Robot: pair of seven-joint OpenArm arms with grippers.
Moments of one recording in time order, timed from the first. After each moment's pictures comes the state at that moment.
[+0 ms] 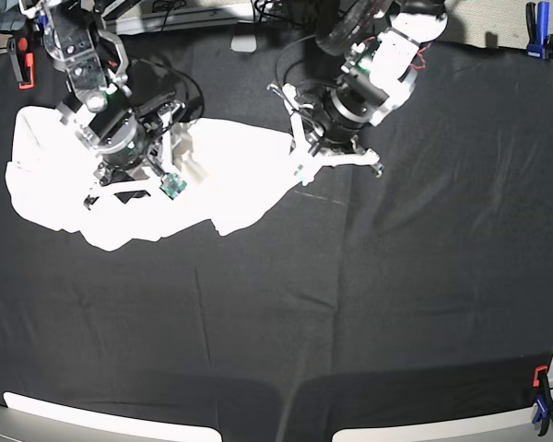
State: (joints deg) left arm 11.7 -6.4 29.6 100.2 6.0 -8.4 35.0; right arm -12.4 27.3 -10.8 111.5 -8.7 25.7 -49.1
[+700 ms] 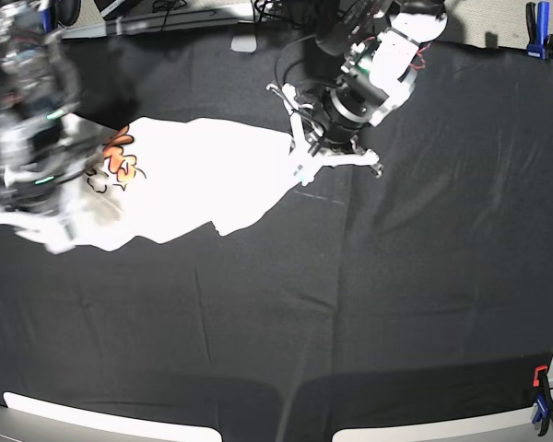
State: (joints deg) left arm 11.6 -6.4 29.6 100.2 6.0 -8.4 35.0; right arm -12.4 34.8 7.0 113.3 -18.6 13.7 -53.3
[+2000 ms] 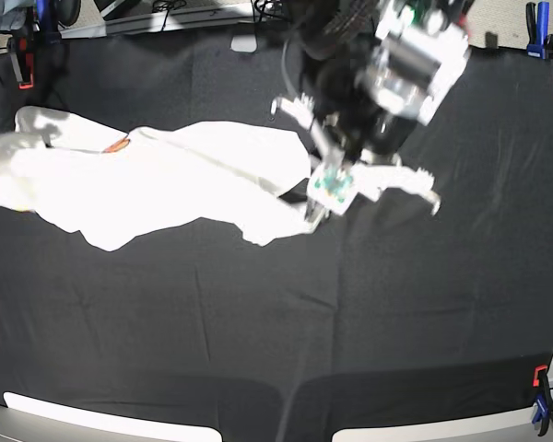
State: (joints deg) left arm 17.0 -6.7 29.6 133.7 14.7 -7.1 45.1; right arm -26.4 31.3 48.3 126.1 17.9 26.8 -56.0
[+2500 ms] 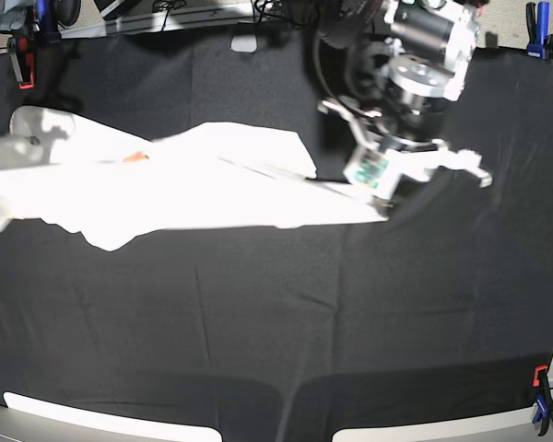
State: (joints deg) left arm 19.3 -11.9 29.6 133.5 32.4 3.1 49.2; right arm -26.3 31.3 59.8 134.4 28.2 27.0 -58.7
